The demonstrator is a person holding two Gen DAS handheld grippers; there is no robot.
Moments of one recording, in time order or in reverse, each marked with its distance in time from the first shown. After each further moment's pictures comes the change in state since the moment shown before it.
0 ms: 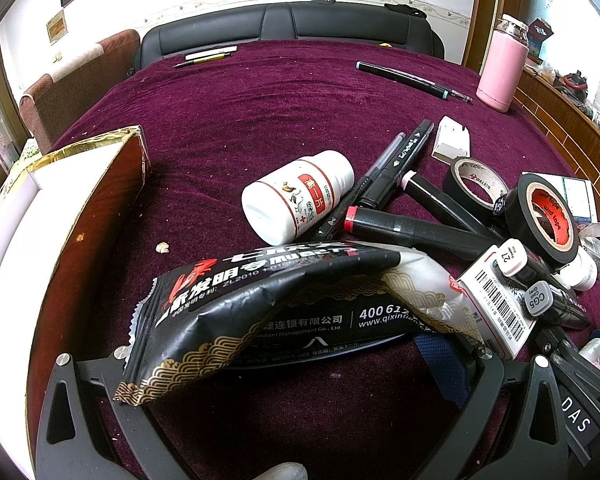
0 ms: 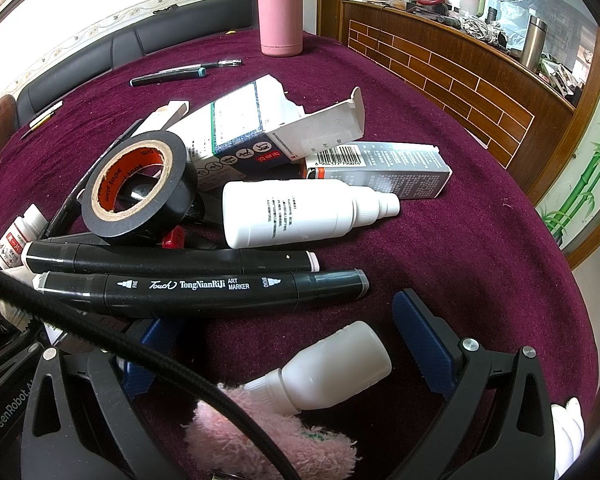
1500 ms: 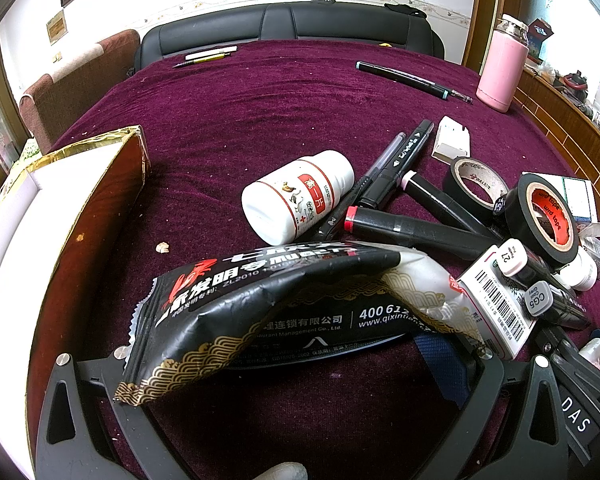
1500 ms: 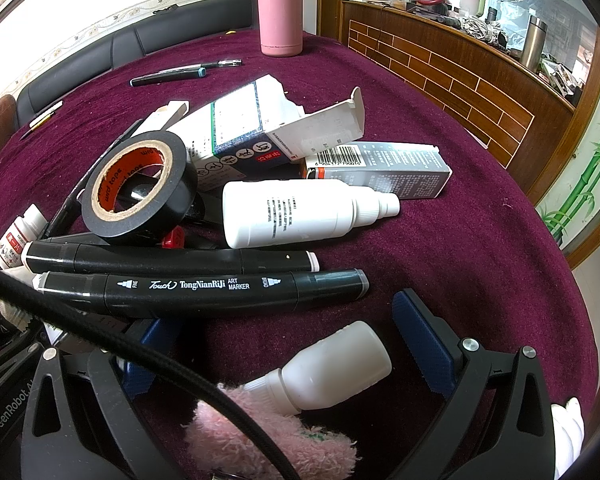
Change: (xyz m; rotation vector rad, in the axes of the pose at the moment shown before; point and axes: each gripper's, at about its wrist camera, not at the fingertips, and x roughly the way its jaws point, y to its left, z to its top) left arm 0.004 -0.003 -0.001 0.000 0.000 0.001; right arm 0.001 0.001 0.000 0.000 0.000 0.000
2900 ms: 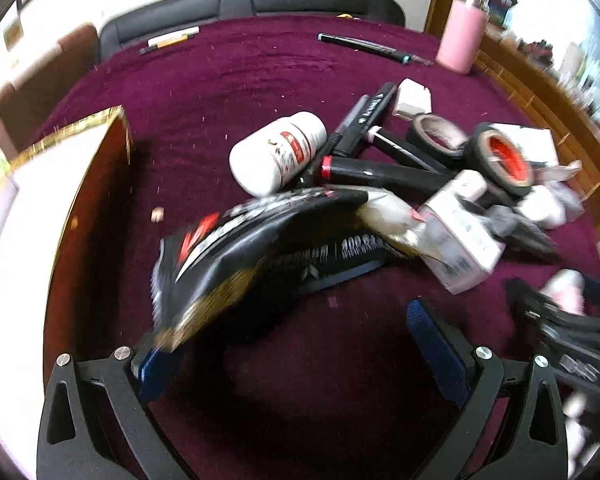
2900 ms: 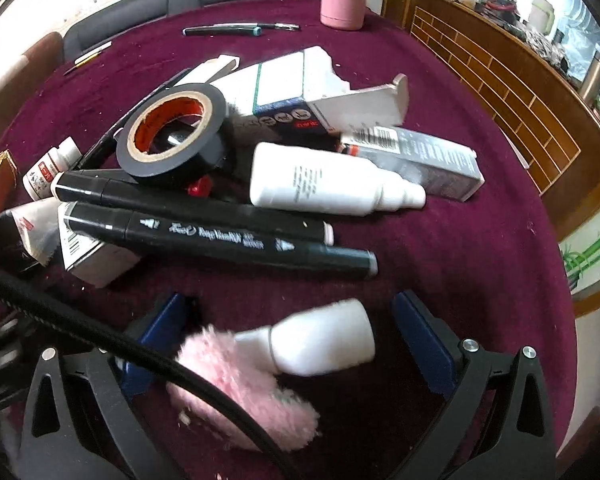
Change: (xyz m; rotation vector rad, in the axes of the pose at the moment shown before) left arm -0.028 0.025 -0.015 0.082 0.109 -0.174; right arm -0.010 -0.018 0.000 -0.175 0.141 0.119
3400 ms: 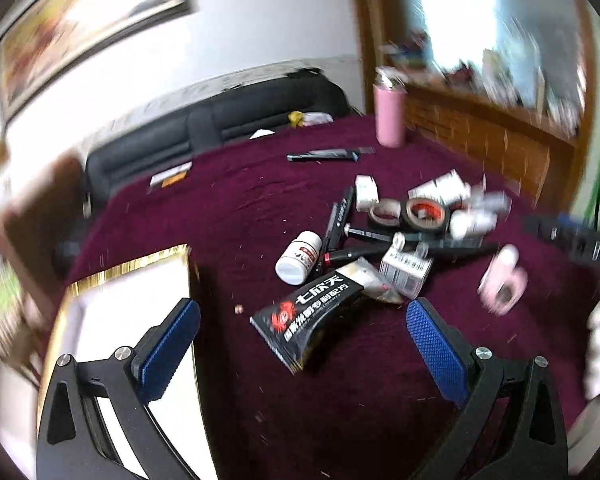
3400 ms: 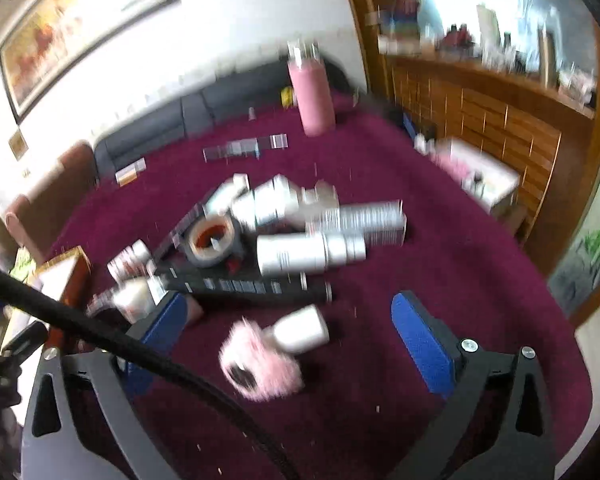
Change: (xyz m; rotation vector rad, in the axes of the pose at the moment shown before) left arm -0.097 -0.004 -0.011 0.398 -0.355 0.084; right arm -0.072 -0.025 -0.023 0.170 -0.302 0.191
